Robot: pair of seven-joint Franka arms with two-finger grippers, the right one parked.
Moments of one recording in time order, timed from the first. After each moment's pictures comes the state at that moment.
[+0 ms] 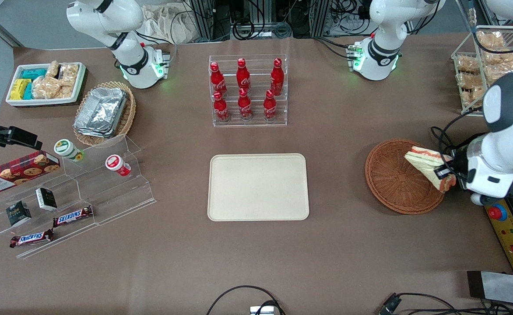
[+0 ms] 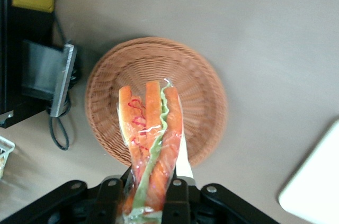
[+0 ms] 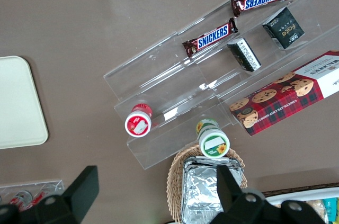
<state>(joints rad) 0.19 0.28 -0.34 -1.51 0.13 1.62 -0.52</state>
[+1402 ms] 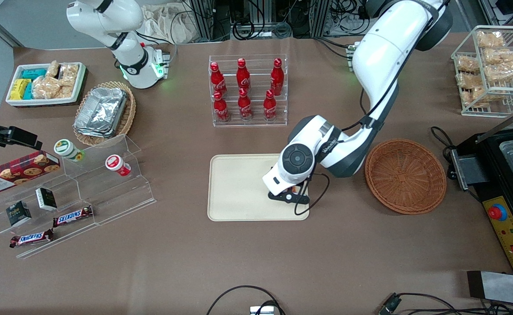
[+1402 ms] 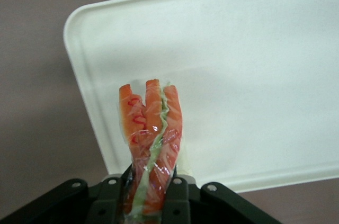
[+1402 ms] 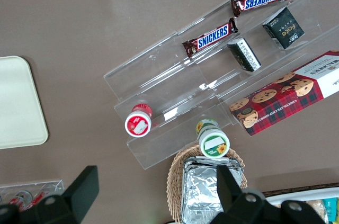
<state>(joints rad) -0.39 0.78 -0.34 -1.34 0.14 1.94 -0.53</state>
